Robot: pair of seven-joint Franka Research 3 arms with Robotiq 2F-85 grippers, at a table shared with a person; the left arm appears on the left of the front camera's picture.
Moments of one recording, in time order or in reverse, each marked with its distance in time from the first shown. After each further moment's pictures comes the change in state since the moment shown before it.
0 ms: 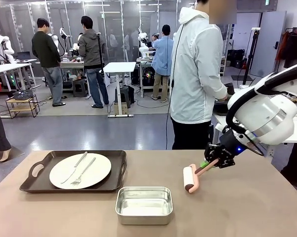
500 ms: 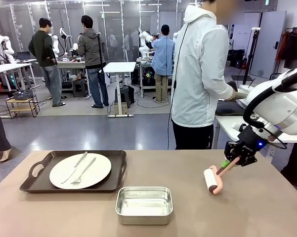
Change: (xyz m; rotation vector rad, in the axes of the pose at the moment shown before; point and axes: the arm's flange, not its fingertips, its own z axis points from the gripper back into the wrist) left arm 0.000 0.000 0.000 0.000 0.000 0.000; right arm 0.019 -0.044 0.048 -0.102 0.069 -0.025
